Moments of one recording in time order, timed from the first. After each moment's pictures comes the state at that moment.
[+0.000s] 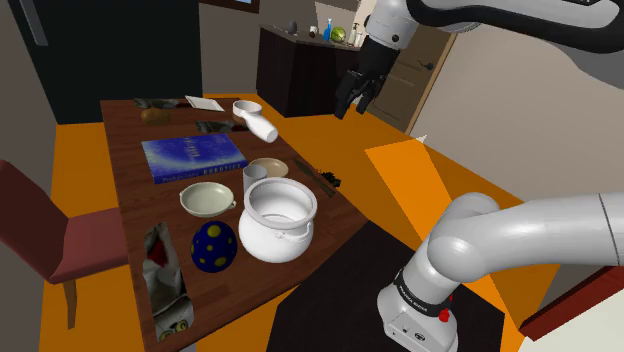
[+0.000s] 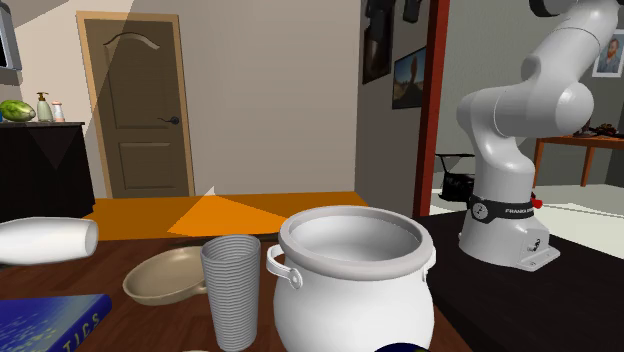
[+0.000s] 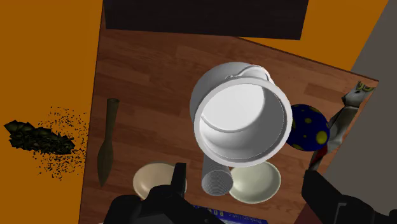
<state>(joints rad) -0.01 -0.81 0.04 -2.35 0.05 1.69 0.02</state>
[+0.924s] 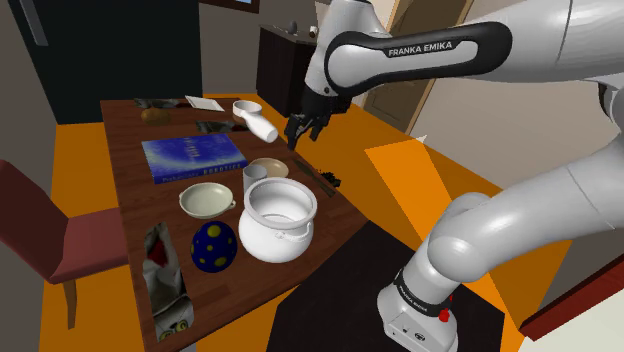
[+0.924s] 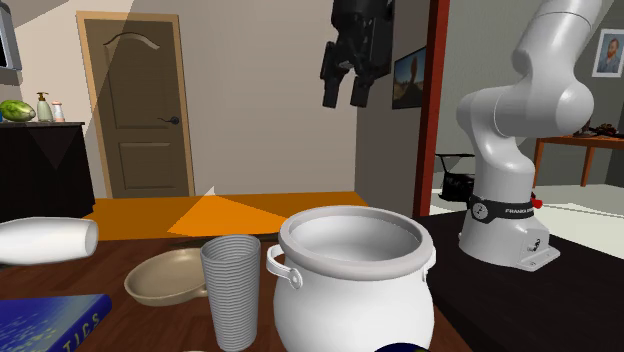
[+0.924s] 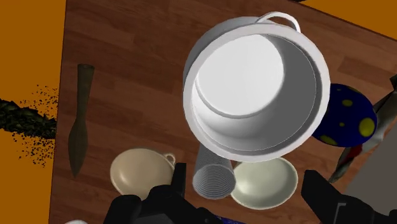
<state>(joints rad) 0.00 -0.50 0.12 -2.45 0.02 2.11 0.05</state>
